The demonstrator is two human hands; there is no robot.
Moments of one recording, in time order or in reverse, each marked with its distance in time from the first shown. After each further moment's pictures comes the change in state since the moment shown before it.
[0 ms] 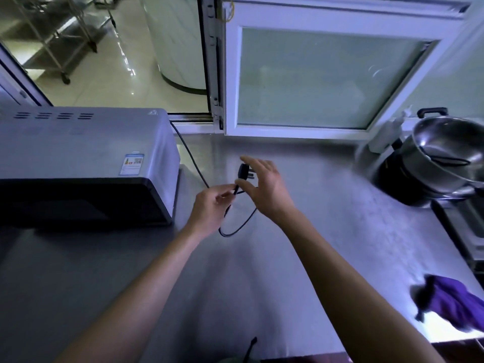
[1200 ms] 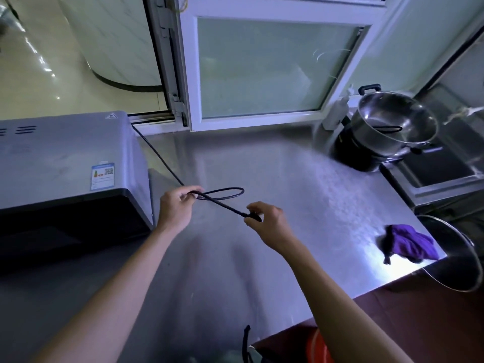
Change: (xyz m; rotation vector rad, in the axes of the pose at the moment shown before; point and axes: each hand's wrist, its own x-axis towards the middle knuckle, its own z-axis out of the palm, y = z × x) left_hand 0.022 -0.053 -0.042 0.011 -0.011 -0.061; right_hand -0.099 0.034 0.043 0.064 -0.016 0.504
